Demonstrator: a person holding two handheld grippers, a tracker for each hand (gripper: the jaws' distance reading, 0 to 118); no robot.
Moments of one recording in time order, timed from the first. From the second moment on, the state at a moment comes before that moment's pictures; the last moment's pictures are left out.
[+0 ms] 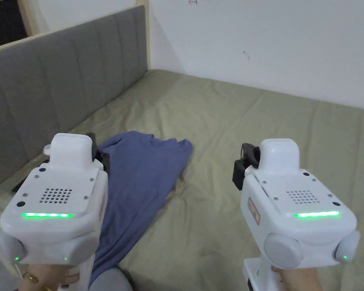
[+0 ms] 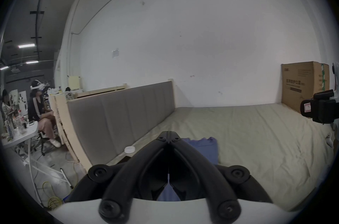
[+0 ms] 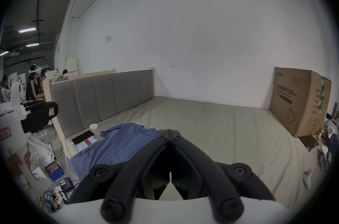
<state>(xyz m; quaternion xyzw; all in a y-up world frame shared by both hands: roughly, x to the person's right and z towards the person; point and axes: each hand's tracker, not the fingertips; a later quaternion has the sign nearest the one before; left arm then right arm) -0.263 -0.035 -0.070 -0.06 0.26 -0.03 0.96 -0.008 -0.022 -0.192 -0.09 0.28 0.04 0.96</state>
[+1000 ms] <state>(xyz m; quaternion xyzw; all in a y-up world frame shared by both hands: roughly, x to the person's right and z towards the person) -0.379 -0.057 -0.301 -0.36 0.15 0.07 0.92 -0.029 -0.046 -0.250 -0.13 0.29 0.06 0.95</state>
